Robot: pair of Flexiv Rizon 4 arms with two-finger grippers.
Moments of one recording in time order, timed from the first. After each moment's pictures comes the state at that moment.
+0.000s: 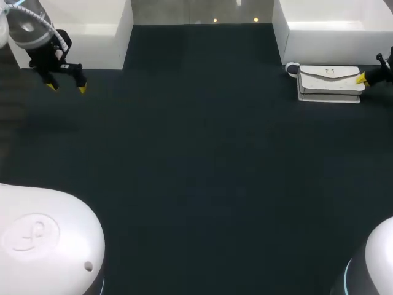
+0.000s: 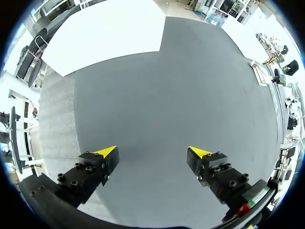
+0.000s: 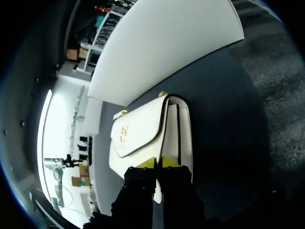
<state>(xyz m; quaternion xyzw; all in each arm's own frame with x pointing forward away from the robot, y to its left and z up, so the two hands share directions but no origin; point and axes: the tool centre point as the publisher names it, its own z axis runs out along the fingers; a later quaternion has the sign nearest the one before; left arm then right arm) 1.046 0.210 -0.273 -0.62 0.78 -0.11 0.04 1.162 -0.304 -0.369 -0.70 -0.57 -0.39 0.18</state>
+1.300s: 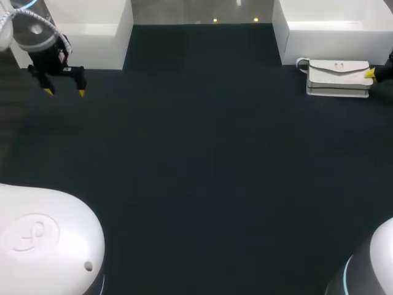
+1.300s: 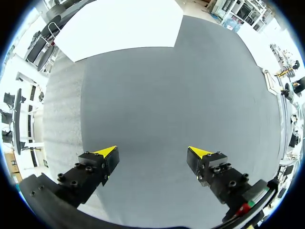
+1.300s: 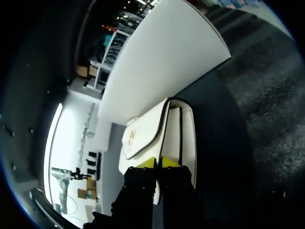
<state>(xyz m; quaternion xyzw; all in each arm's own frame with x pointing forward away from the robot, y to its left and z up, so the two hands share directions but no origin) 1.036 0.212 -0.280 -0.67 0.74 -0.08 0.05 1.177 -0.333 -0.358 -0.69 -0.52 -0.48 0.15</state>
